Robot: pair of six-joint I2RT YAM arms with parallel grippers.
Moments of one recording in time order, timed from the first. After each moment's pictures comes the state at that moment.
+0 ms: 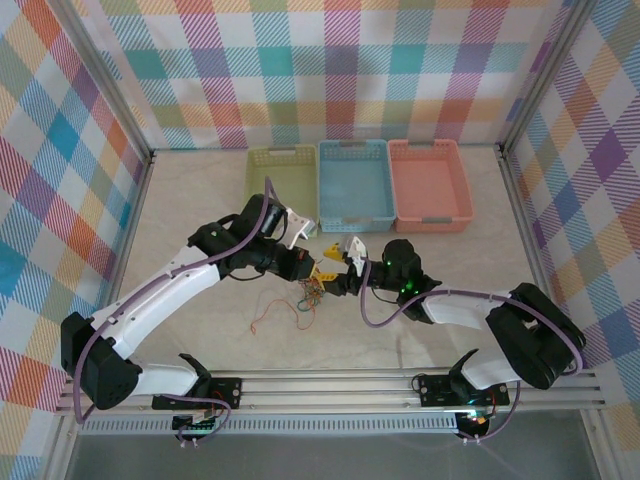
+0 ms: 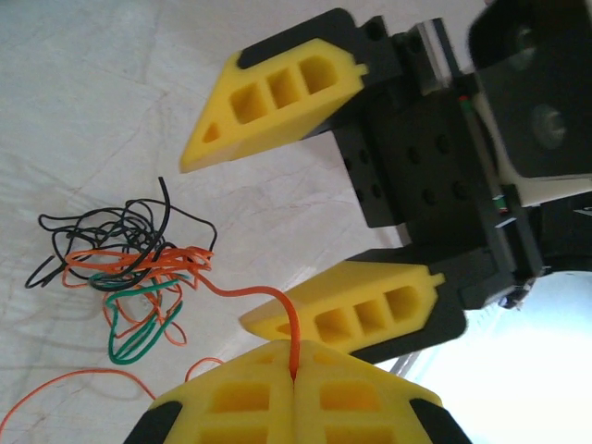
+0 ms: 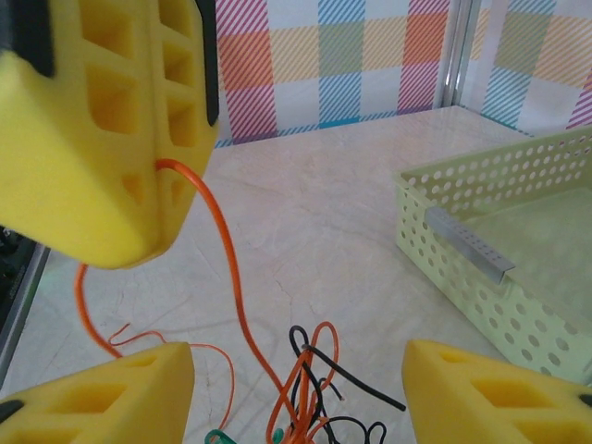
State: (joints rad) left arm -0.68 1.30 1.20 -0.82 0.43 -0.27; right arm 0.71 1.41 0.50 0.74 -0.55 -0.07
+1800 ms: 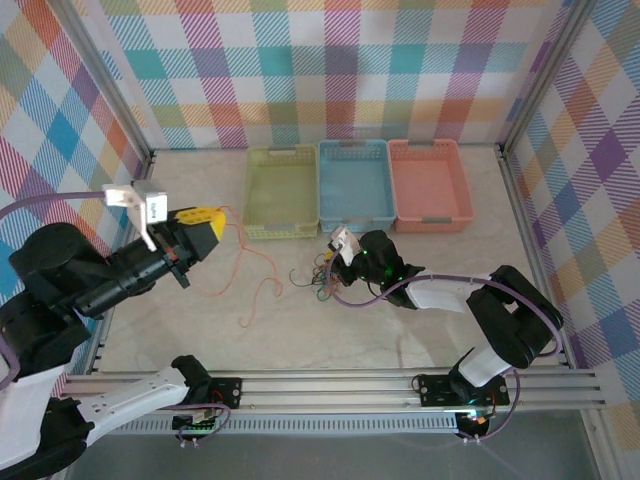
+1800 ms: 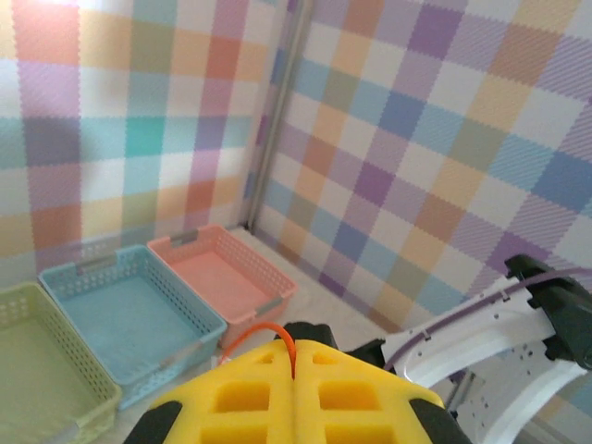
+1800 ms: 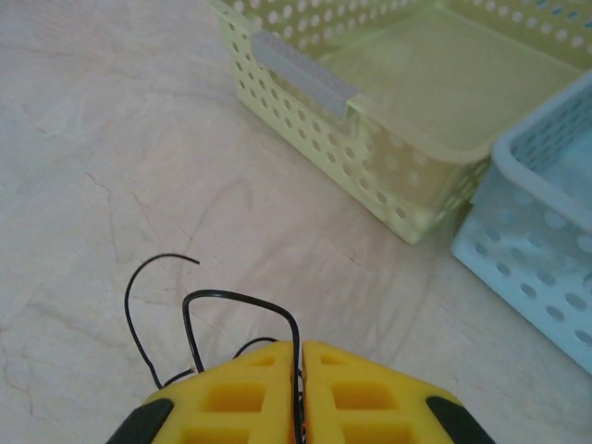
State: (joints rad) left arm -0.78 0.81 1.63 -0.84 0.06 -0.25; right arm 0.74 1.55 0.66 0.40 -0.16 -0.12
